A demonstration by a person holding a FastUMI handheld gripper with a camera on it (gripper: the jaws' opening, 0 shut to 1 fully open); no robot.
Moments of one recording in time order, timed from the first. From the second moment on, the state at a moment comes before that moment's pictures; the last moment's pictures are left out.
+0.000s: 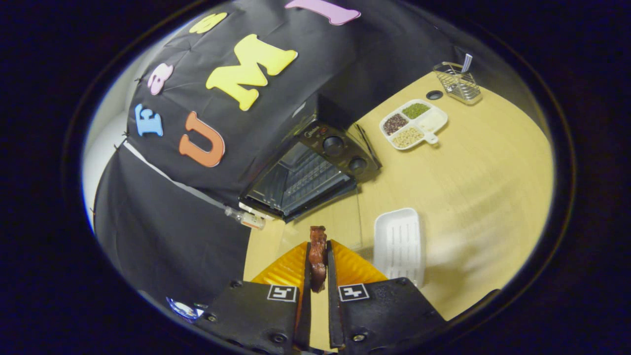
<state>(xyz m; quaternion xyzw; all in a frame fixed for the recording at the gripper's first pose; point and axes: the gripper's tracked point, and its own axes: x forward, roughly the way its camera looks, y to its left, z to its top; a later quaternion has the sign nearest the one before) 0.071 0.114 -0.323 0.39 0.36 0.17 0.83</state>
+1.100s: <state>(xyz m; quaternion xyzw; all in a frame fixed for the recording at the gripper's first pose) 0.260 0.249 -0.374 0.58 0.22 -0.02 0.79</state>
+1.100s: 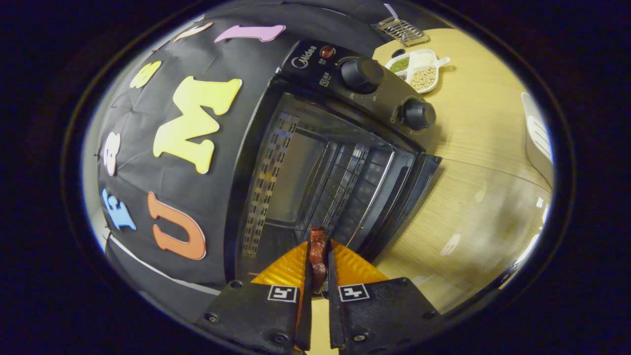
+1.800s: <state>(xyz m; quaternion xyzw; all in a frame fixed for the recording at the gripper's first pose) 0.294 0.236 -0.383 0.41 0.23 -0.03 0.88</state>
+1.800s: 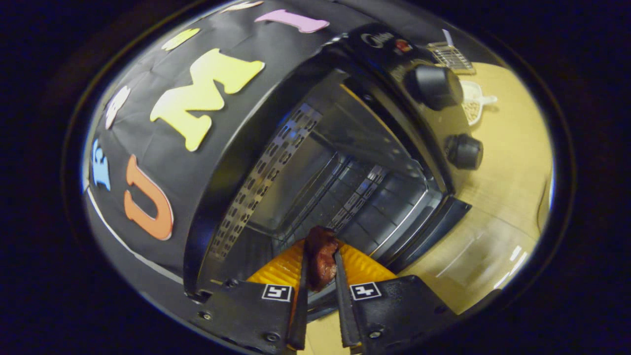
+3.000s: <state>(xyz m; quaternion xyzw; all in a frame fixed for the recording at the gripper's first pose) 0.175 0.187 -0.326 0.07 0.28 0.04 0.96</state>
